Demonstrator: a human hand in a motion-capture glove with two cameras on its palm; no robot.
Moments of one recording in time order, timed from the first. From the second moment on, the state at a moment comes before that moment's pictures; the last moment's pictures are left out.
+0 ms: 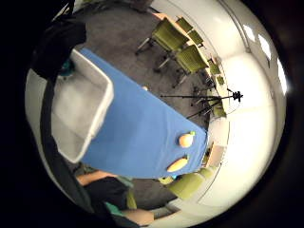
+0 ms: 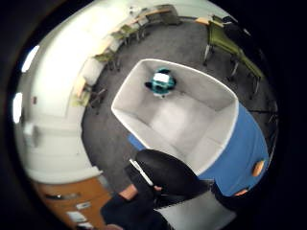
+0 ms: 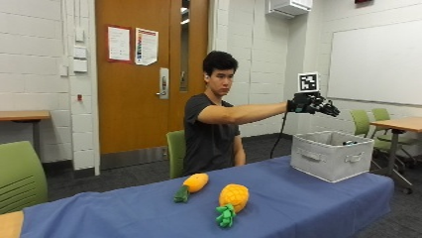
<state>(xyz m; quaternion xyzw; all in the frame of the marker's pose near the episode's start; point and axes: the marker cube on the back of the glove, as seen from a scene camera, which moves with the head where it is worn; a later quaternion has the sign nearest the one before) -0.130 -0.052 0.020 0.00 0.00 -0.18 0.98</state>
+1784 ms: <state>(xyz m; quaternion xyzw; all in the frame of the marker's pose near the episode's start) 0.379 0.213 0.243 -0.07 0.01 0.05 1.00</state>
